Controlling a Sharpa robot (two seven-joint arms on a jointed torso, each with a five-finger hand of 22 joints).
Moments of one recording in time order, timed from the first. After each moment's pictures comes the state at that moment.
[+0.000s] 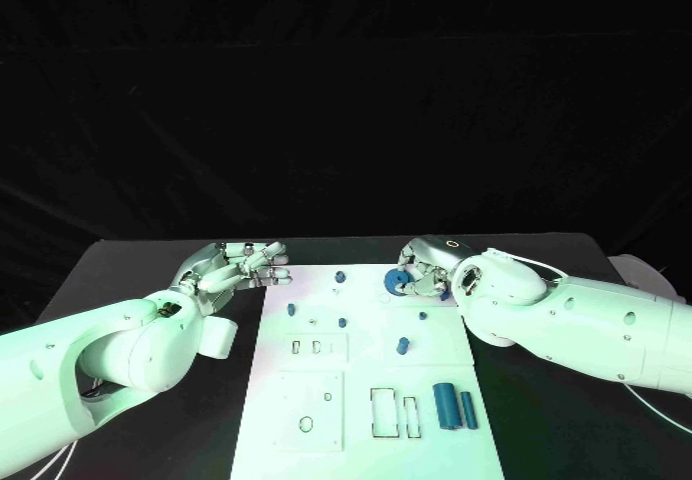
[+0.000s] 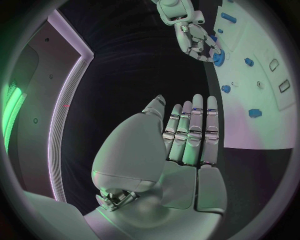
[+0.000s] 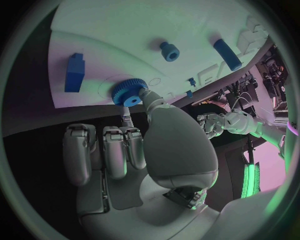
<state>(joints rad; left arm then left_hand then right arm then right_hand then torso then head) 1.19 -1.01 0.00 1.72 -0.03 -0.39 0.31 1.45 -0.01 0.05 0.22 0.20 1.00 0.21 0.09 0.07 1.06 0.15 0.13 0.06 1.14 0.11 0.15 0.12 0.18 0.89 0.25 0.33 0.09 1.28 -0.75 -0.10 1.44 -1.58 -0.34 -0.32 1.34 -0.10 0.21 0.13 0.30 0.94 0.14 0.34 0.22 1.46 0.04 1.56 1.31 1.47 -0.03 1.56 1.31 0.05 1.46 0.08 1.48 1.31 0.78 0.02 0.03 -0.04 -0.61</state>
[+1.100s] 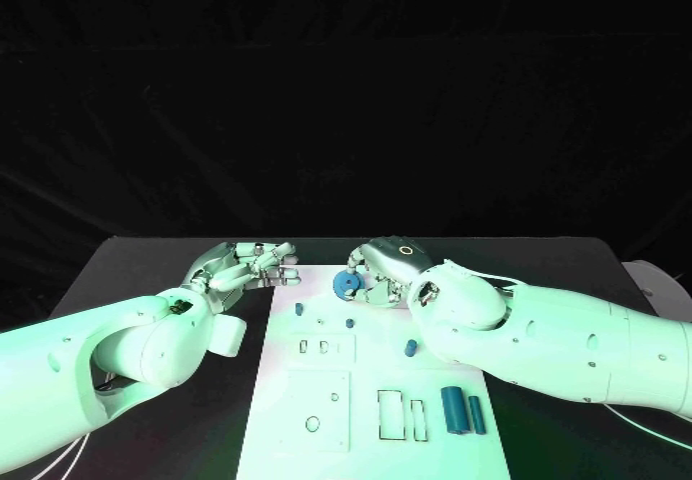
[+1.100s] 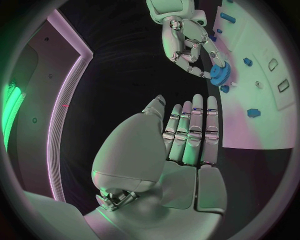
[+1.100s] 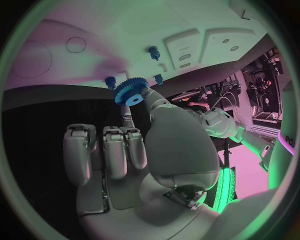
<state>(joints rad) 1.19 -1.00 0.00 1.72 -0.03 -0.39 0.31 1.45 -0.01 0.05 0.22 0.20 1.00 0.21 0.09 0.07 1.06 0.15 0.13 0.06 1.14 0.11 0.15 0.12 0.18 0.89 0.25 0.32 0.09 1.27 -0.61 -0.11 1.52 -1.74 -0.45 -0.35 1.30 -0.12 0.21 0.14 0.25 0.97 0.13 0.33 0.22 1.46 0.04 1.56 1.31 1.47 -0.03 1.56 1.31 0.05 1.47 0.08 1.48 1.31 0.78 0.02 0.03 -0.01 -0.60</state>
